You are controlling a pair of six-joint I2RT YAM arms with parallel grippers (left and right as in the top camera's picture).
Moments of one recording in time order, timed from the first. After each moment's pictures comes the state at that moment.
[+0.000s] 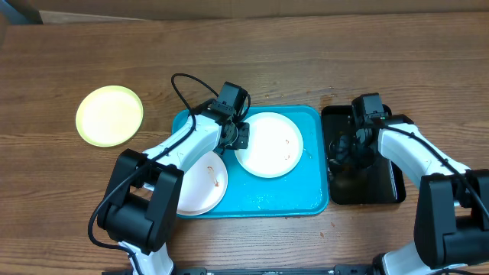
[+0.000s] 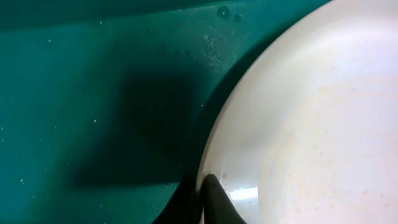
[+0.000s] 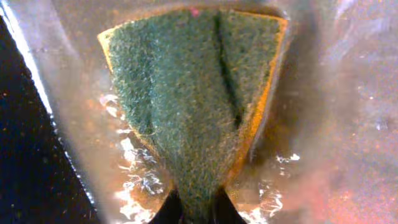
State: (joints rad) left arm -0.42 1.90 1.19 -0.57 0.04 -0.32; right arm 0.11 1.72 0.96 -0.72 -0.04 0.30
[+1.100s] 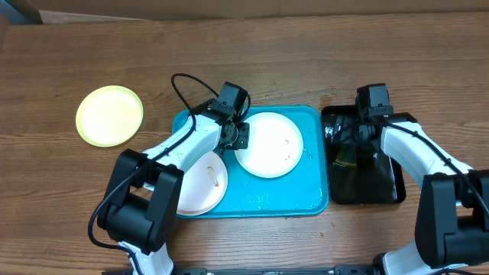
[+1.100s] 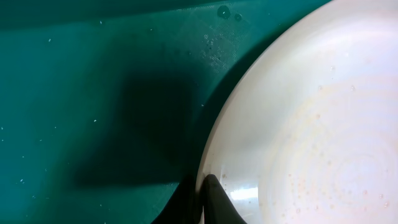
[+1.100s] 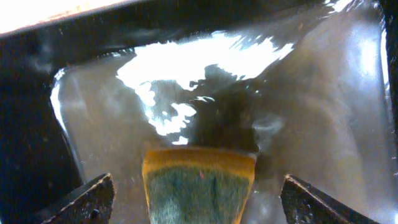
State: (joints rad) left arm -0.42 1.90 1.19 -0.57 0.04 -0.32; right arm 0.08 1.72 0.98 -0.49 0.04 0.30
